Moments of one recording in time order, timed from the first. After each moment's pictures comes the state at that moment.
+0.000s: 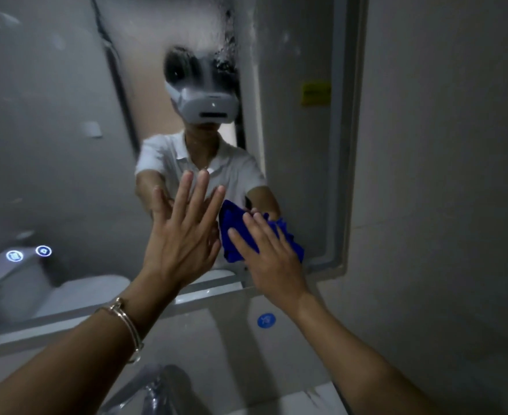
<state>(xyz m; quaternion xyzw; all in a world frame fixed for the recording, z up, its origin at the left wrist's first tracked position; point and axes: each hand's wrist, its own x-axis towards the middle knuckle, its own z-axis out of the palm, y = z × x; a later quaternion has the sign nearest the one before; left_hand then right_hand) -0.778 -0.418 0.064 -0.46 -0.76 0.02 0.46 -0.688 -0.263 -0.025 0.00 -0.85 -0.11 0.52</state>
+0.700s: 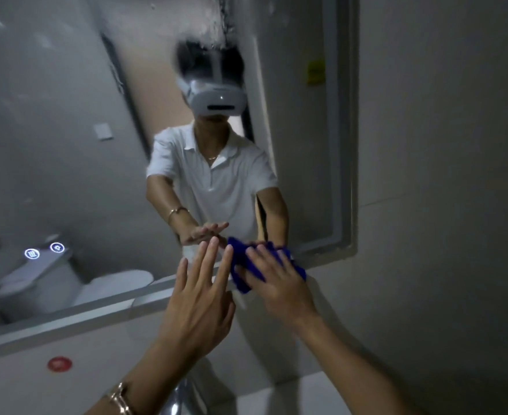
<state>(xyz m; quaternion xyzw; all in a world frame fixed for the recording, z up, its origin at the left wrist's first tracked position) -0.733 -0.451 -0.023 -0.48 -0.82 0.00 0.32 -0.686 -0.267 -0.109 0.00 -0.86 -0.10 0.50</state>
